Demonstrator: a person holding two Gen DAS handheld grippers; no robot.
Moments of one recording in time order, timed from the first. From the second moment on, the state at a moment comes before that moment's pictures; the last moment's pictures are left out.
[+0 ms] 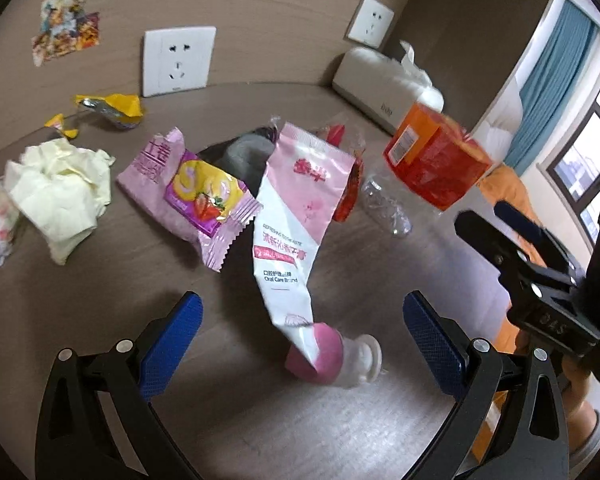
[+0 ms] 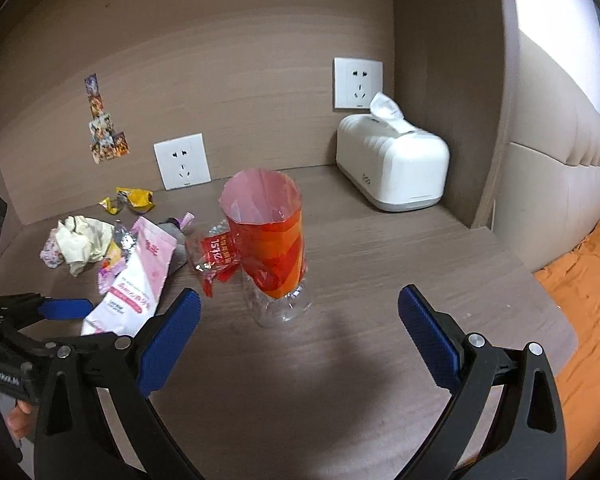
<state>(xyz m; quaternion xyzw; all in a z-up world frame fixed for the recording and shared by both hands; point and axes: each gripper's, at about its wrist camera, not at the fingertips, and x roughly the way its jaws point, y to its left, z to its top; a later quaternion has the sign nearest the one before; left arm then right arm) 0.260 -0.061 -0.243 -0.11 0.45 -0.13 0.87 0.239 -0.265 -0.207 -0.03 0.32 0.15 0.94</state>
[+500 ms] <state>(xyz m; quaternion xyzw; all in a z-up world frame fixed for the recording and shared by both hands) 0.269 -0.079 -0.248 -0.08 0.46 -0.19 0.86 0.277 -0.251 -0.220 0.00 0.33 0.17 0.93</state>
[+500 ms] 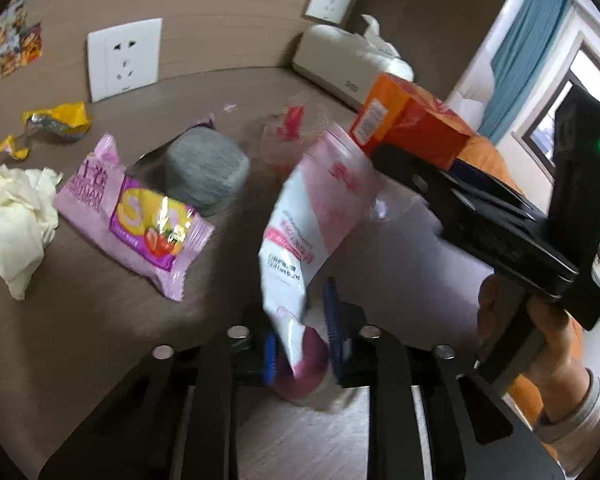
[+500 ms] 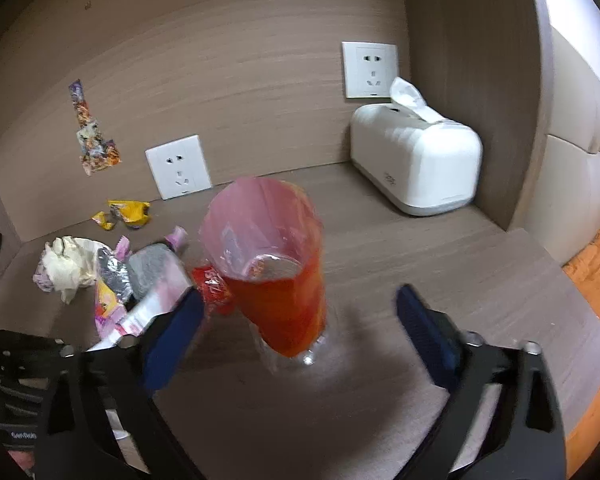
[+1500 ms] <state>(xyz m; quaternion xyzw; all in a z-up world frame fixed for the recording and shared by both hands) 0.170 -0.186 -0.158 -0.01 0.40 -0.25 0.88 0.095 -0.386 -0.115 0.03 0.29 0.12 0.95</state>
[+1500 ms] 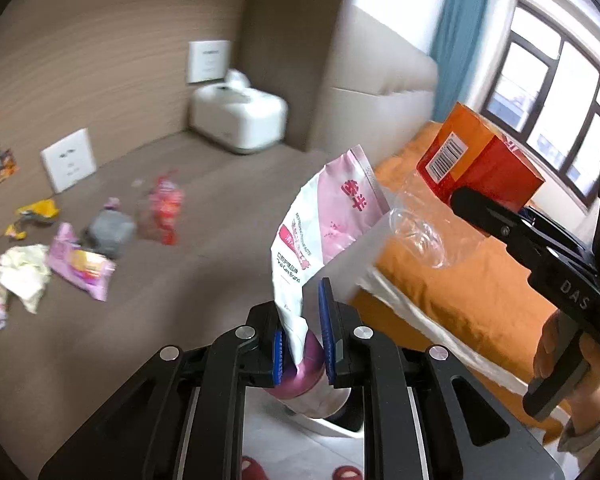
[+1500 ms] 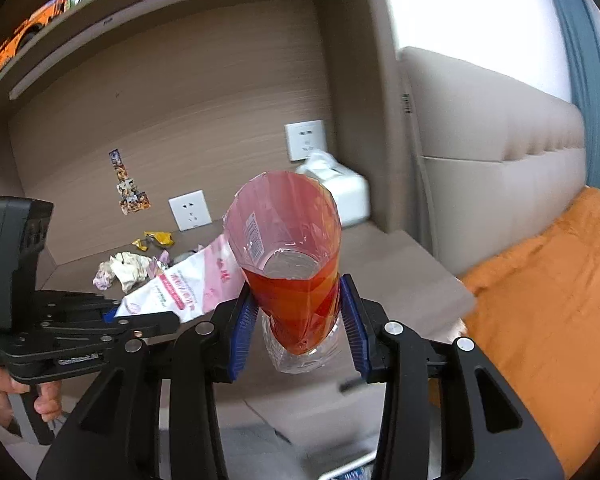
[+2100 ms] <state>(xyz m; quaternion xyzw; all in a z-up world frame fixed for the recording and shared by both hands) 0.104 -0.311 -0.256 0.02 0.47 -0.31 0.82 -0.010 -0.488 -0.183 0.07 0.36 0.02 0.93</state>
